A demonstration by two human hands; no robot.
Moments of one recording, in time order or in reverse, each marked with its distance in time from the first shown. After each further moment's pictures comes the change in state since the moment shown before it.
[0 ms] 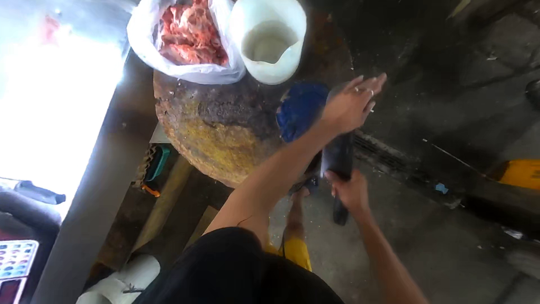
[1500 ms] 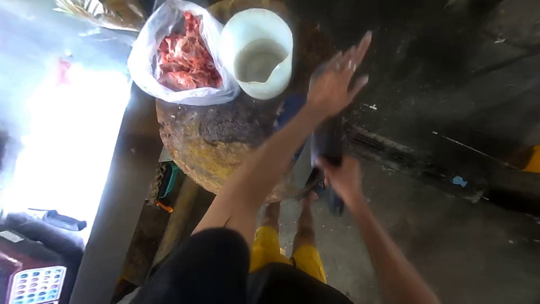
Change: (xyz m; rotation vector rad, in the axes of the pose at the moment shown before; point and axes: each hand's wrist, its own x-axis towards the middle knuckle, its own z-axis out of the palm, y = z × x) left_hand 0.042 -0.045 -0.034 0.147 0.006 -0.118; right_hand 0.033 -0.047 0.016 -0.025 -0.016 -0.022
